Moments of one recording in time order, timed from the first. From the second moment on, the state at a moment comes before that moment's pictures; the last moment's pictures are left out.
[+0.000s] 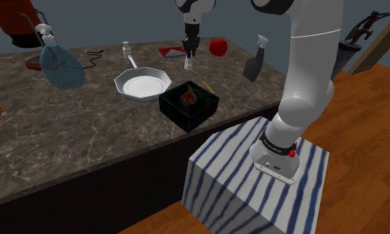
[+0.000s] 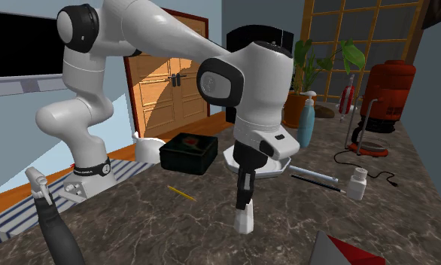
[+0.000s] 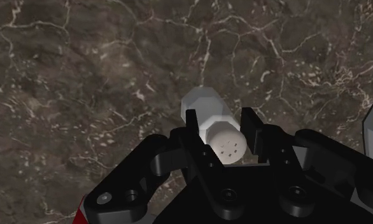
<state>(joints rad) -0.12 0.45 -0.20 -1.60 0.12 1.90 -0.43</state>
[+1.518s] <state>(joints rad) -0.12 0.40 -0.21 -1.47 0.11 1.72 -0.42</state>
